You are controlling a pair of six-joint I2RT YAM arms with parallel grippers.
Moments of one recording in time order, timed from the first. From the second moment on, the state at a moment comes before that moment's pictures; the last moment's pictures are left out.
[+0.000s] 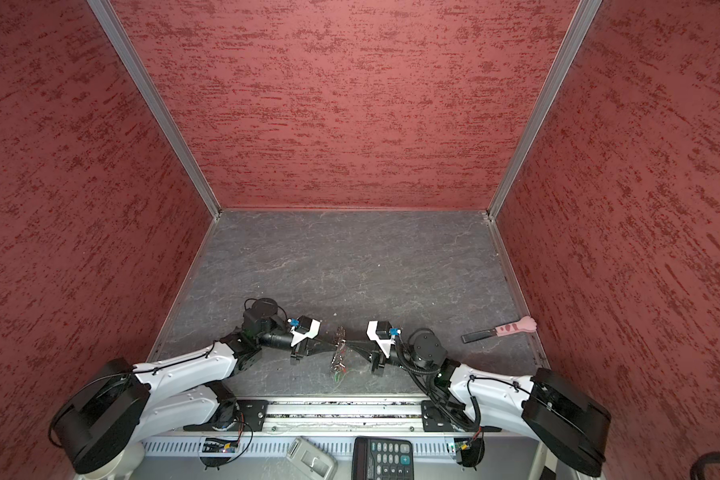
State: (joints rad) left arm -0.65 1.14 0.29 0.54 1.04 0.24; right arm 0.93 1.02 0.08 0.99 -0.46 0.13
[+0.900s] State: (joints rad) left arm -0.64 1.17 0.30 0.54 1.14 0.21; right arm 0.93 1.08 0.05 1.12 -0.53 0.07
